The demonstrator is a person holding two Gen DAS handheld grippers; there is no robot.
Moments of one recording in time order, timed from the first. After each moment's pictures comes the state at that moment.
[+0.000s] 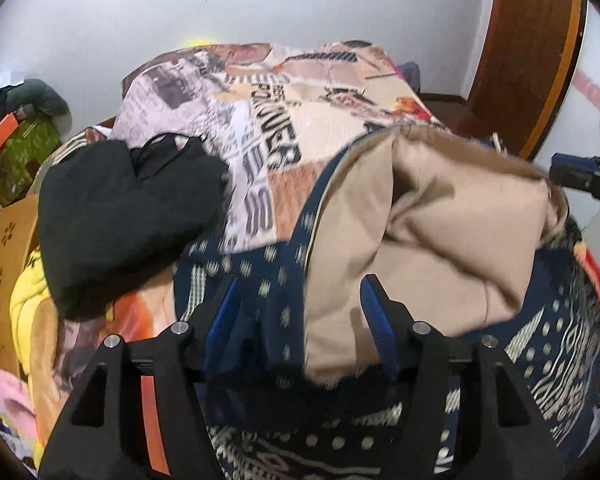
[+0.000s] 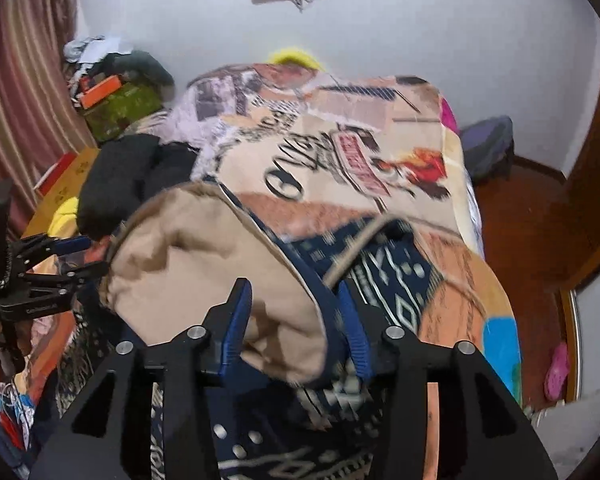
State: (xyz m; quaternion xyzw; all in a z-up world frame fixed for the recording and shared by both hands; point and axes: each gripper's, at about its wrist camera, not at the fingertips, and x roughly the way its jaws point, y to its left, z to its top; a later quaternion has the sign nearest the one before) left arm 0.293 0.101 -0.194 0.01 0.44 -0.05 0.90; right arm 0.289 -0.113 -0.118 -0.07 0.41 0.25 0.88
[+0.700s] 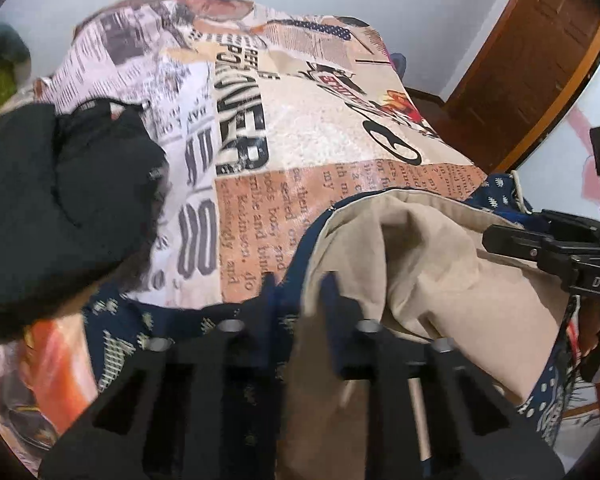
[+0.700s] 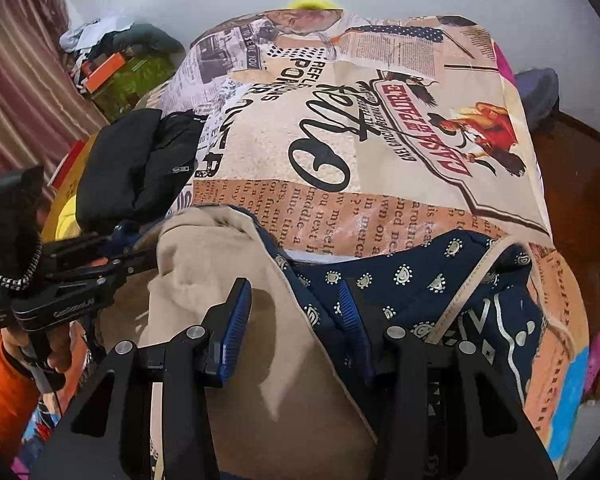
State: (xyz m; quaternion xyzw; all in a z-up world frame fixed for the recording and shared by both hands) left arm 0.374 0.101 -0.236 -0.09 0.49 -0.11 0.86; right arm 0.355 -0.074 -0.172 -0.04 0.50 0.28 0.82
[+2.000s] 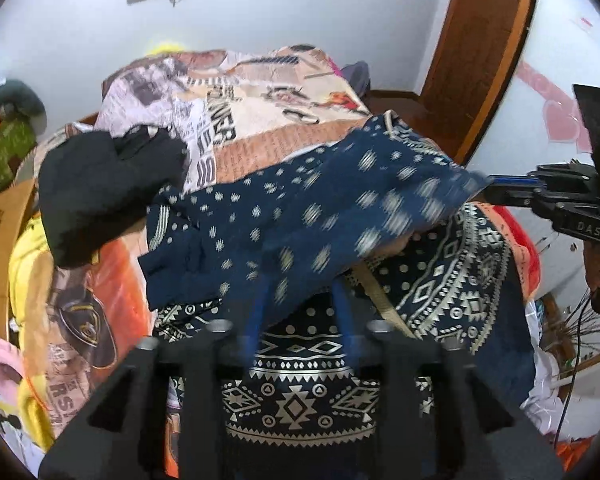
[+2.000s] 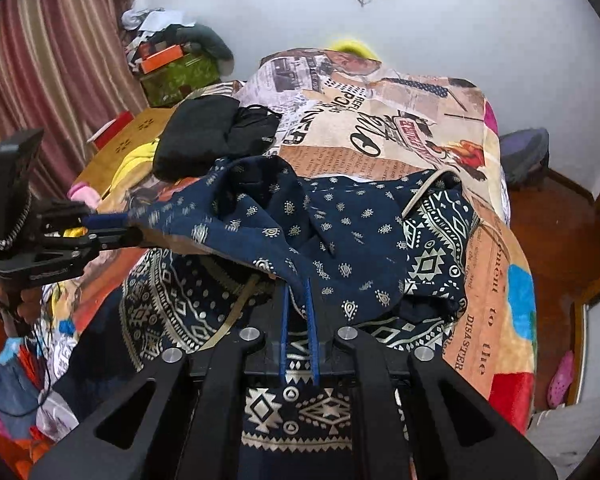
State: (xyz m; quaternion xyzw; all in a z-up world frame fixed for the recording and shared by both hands) left arm 0.155 0.064 -0.138 0.00 0.43 -0.12 0.89; right arm 0.171 -0.106 -0.100 -0.11 0.42 0.31 0.84
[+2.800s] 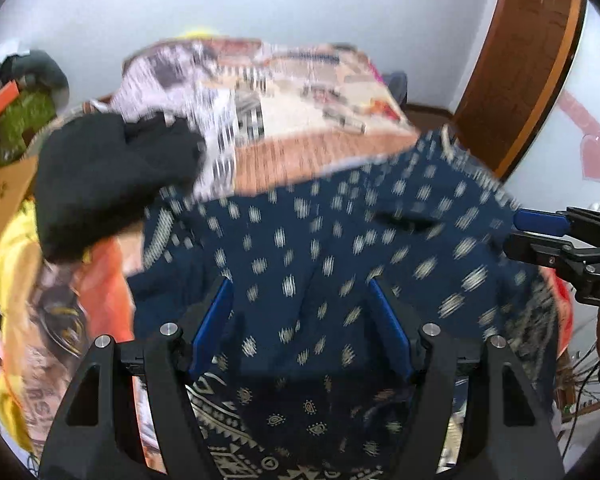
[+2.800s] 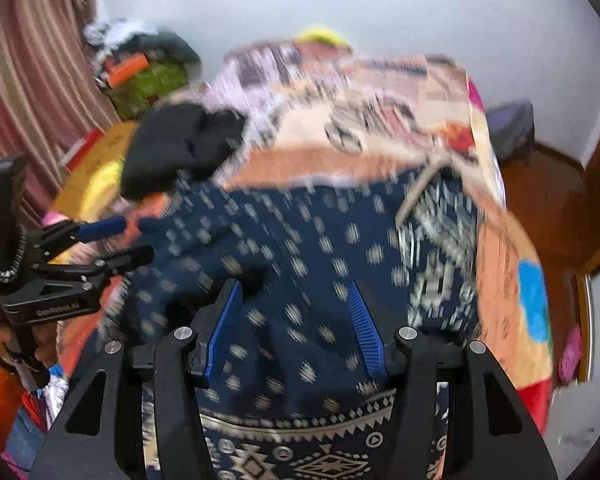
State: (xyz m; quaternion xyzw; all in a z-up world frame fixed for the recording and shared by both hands) left arm 0.223 0.067 -0.192 -0.04 0.45 -0.06 0.89; right arm 0.223 -0.093 -0.154 -0.07 0.47 0.25 0.84
